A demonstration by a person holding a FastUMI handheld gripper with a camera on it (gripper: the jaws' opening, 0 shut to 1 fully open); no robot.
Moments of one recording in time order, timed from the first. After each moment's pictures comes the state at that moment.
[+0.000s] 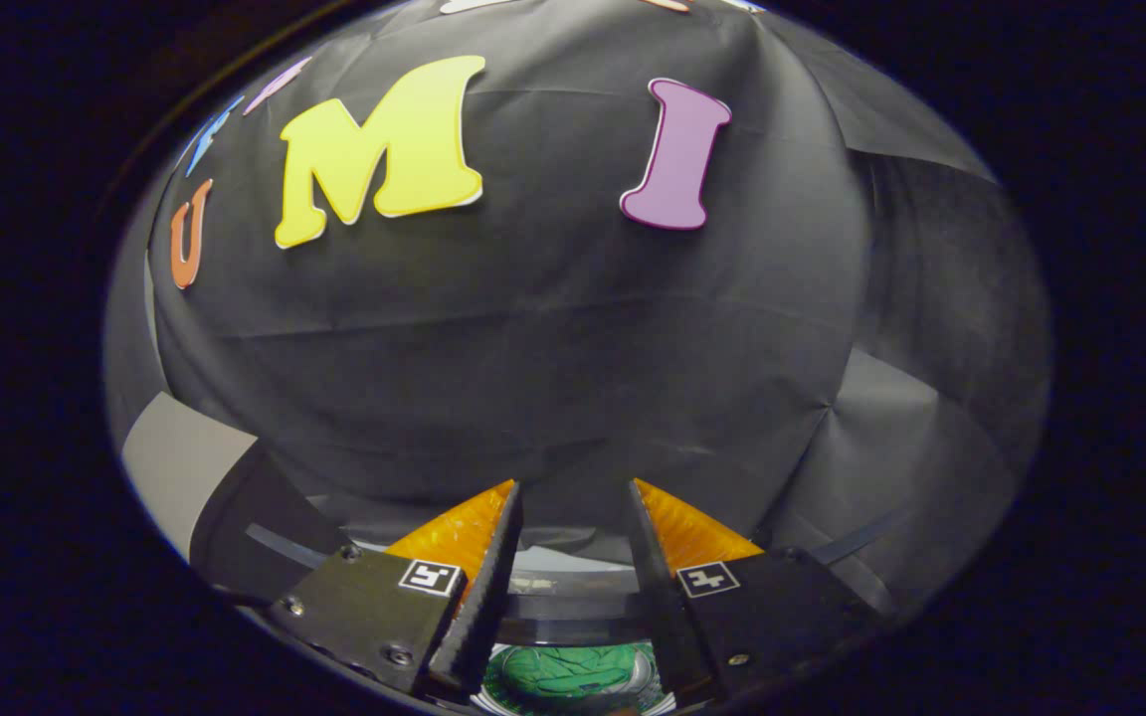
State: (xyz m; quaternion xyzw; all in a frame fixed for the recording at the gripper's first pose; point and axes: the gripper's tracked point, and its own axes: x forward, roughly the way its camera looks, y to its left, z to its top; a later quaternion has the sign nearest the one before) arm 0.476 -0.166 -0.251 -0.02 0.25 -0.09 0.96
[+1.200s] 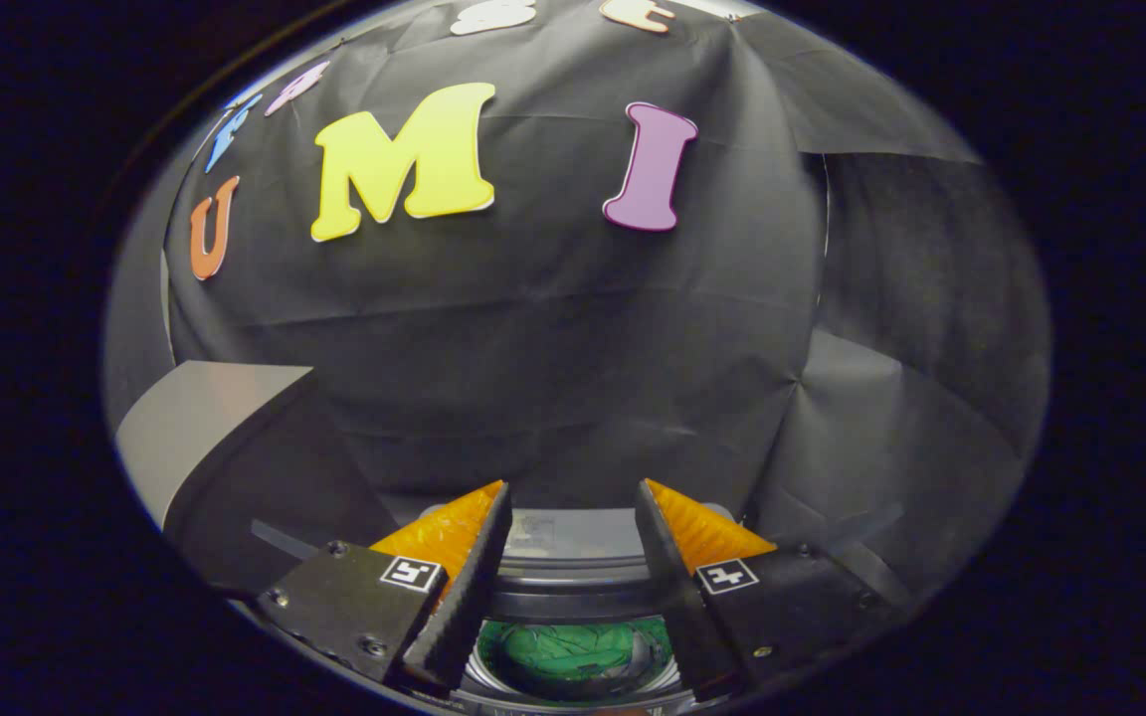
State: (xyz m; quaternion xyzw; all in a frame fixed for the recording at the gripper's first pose) arm 0.369 -0.158 -0.279 -0.01 0.25 -0.11 0.96
